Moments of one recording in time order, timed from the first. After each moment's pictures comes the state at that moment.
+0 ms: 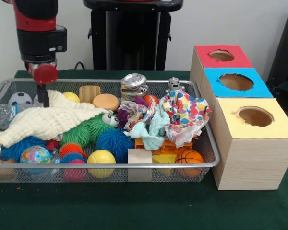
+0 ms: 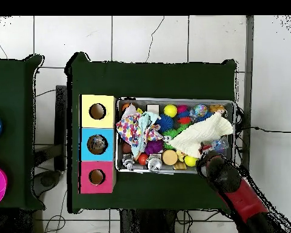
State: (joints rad) arm -0.82 -0.54 0.08 1.95 0.12 0.00 1.92
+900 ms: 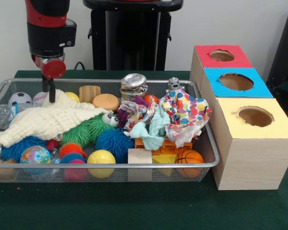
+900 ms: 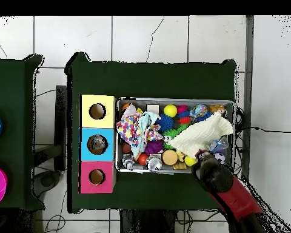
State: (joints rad) arm -0.64 -0.55 -0.10 1.94 0.17 0.06 1.92
